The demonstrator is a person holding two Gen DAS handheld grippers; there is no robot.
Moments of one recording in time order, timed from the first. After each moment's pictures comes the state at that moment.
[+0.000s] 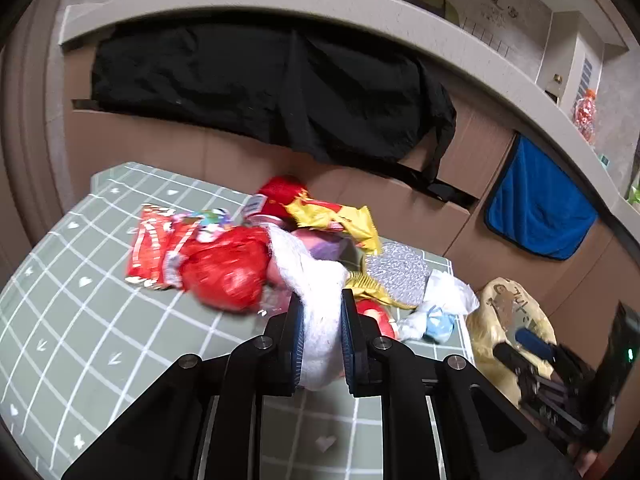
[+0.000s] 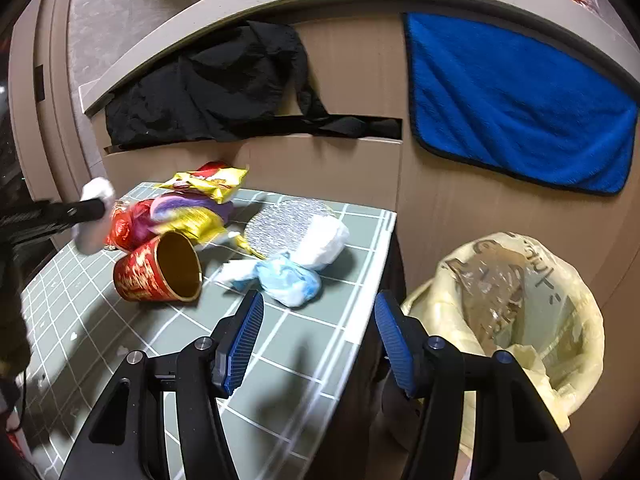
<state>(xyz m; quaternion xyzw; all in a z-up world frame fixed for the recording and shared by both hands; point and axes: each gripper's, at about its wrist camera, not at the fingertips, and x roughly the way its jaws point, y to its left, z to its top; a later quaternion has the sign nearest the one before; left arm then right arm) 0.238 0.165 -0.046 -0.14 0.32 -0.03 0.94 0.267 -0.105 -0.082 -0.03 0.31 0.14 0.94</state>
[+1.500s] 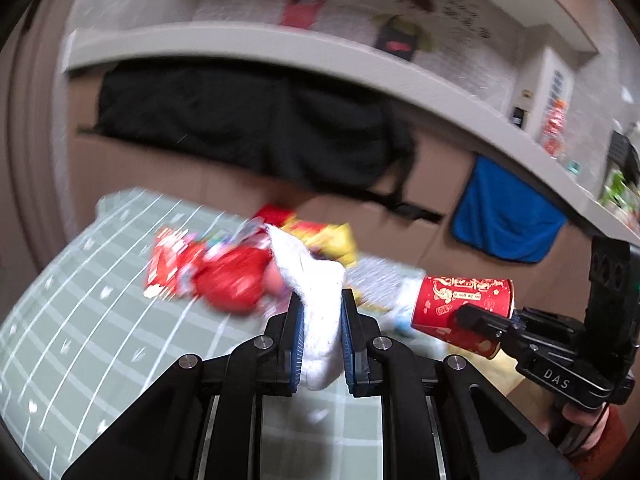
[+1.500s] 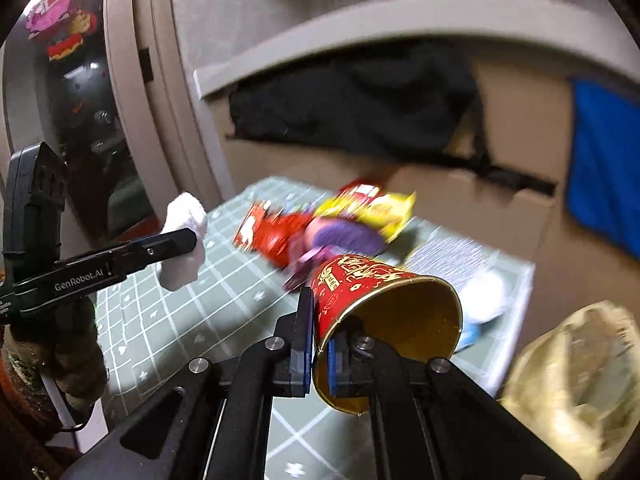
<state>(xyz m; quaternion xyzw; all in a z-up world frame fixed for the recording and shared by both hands) 0.189 0.156 -0.009 -0.13 0.27 -0.07 0.95 0.249 -0.051 -0.022 -0.04 0.28 0.34 0.90</state>
